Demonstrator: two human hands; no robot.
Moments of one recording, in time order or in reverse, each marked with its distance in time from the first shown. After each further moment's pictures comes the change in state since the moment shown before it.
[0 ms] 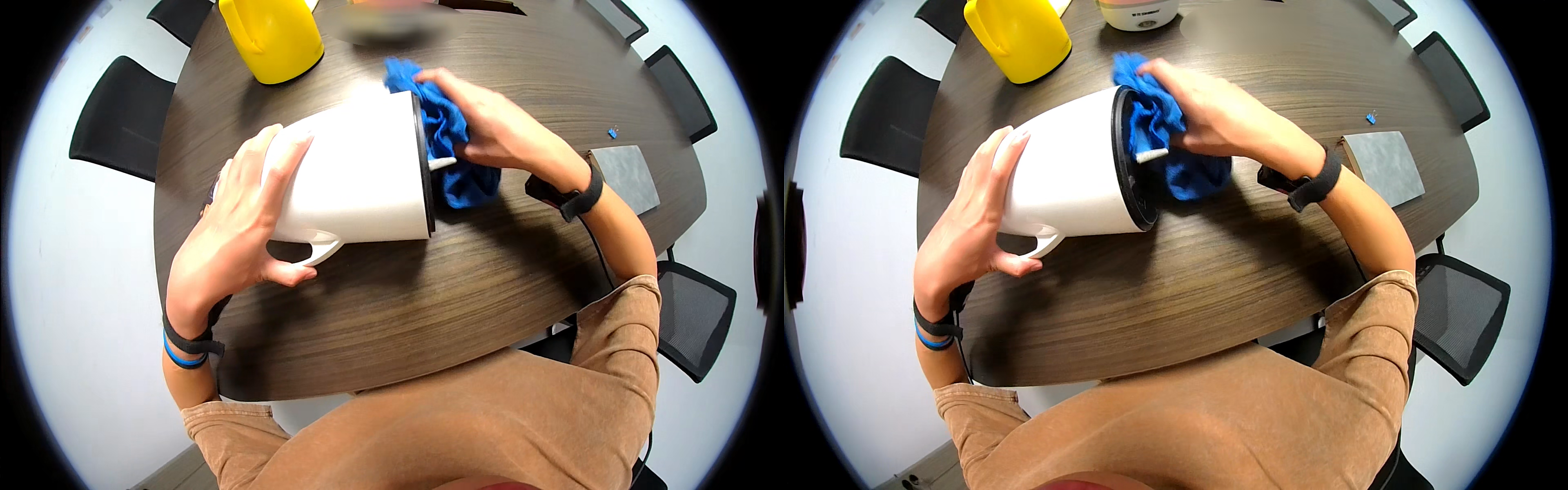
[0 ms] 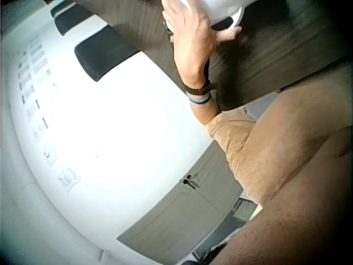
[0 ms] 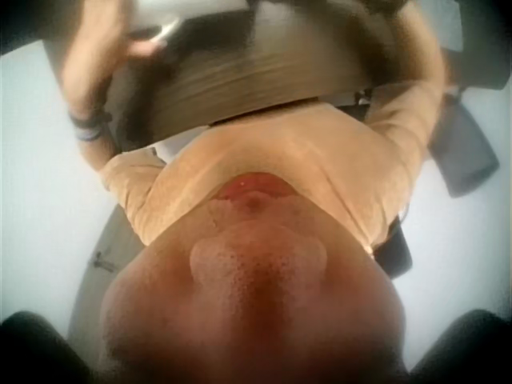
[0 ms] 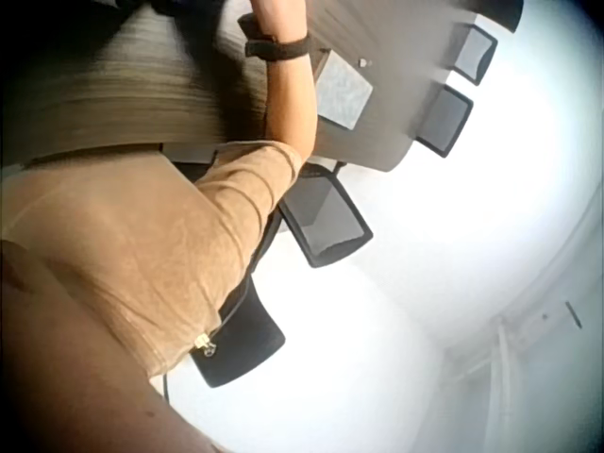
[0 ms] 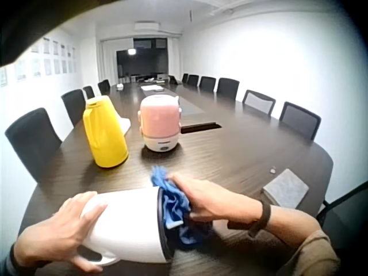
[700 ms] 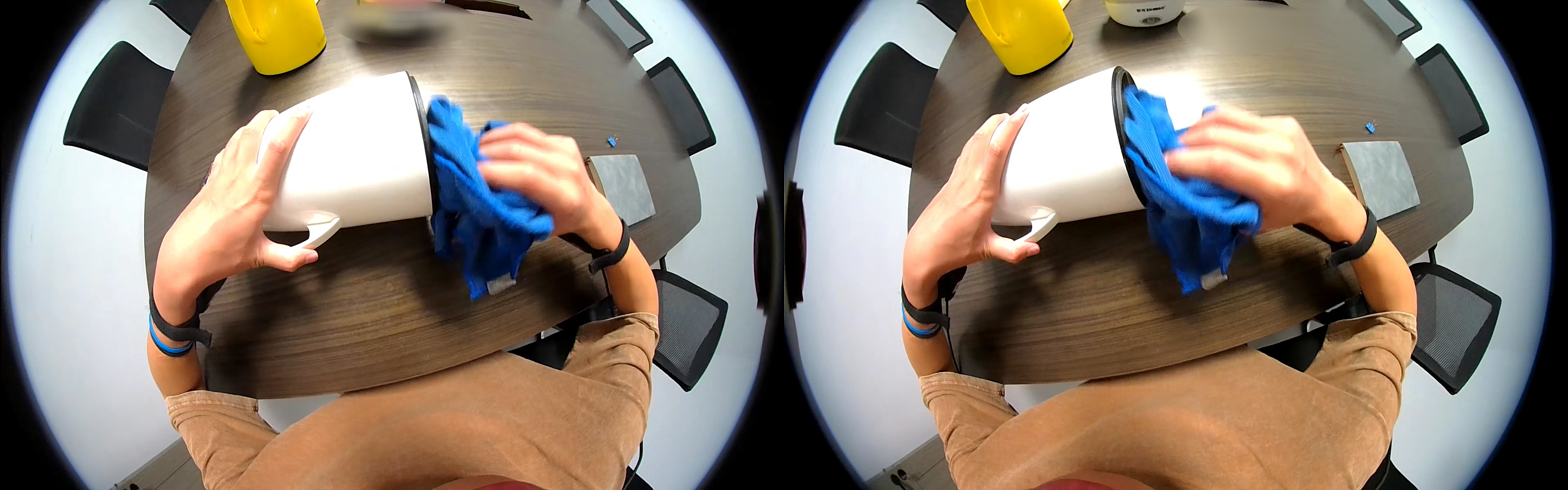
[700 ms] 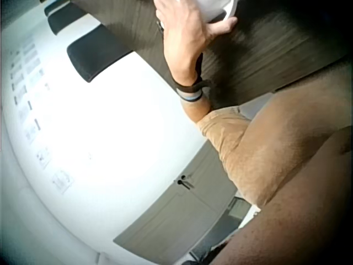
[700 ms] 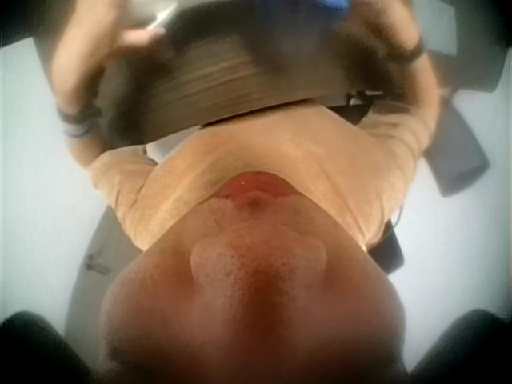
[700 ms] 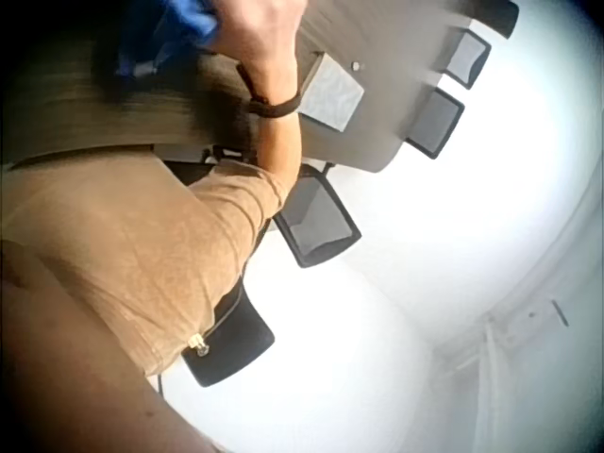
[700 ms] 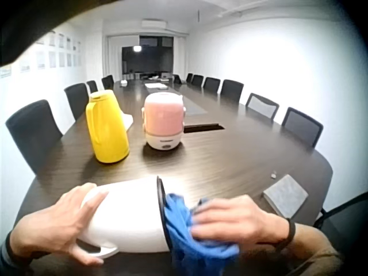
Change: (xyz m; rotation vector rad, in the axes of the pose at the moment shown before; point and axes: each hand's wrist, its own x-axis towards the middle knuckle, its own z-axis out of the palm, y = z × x) left_hand 0.015 -0.005 0.001 -0.010 0.037 0.049; right_hand -0.060 -0.026 -0.032 -0.151 0.270 -0.641
